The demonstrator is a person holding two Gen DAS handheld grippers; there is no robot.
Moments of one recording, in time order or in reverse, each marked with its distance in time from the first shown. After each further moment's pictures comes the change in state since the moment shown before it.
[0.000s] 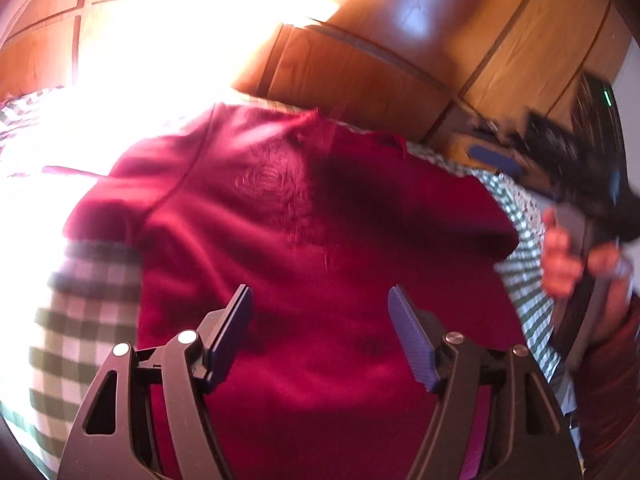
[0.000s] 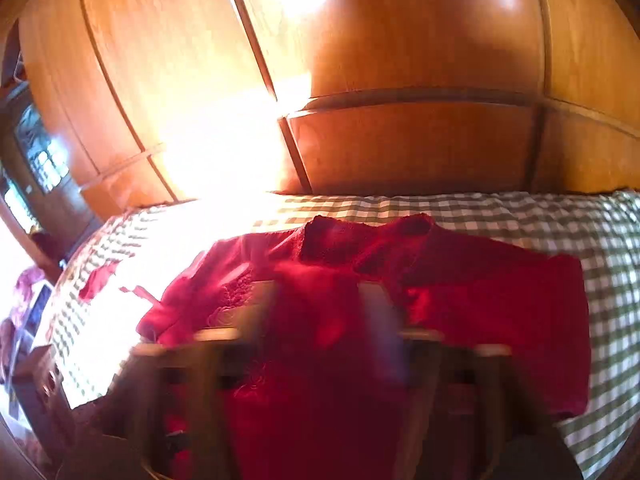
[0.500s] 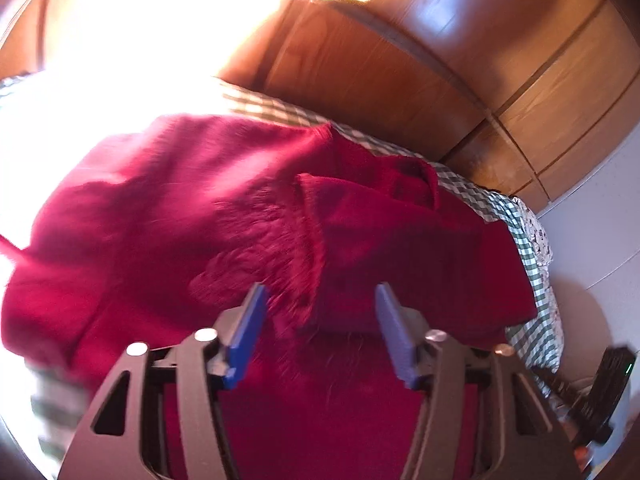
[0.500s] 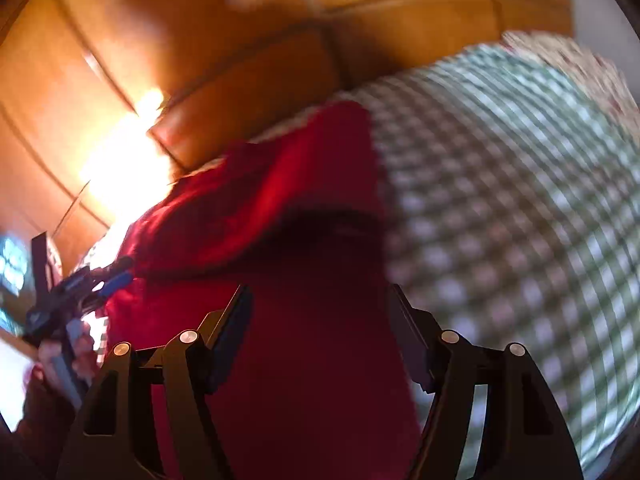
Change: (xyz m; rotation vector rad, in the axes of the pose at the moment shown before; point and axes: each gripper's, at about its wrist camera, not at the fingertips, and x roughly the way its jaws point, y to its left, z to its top) left arm 0.085 0.006 0.077 -0.103 0.107 -0.047; right arm -0.089 -0.137 -0.124 0.383 0.069 -0.180
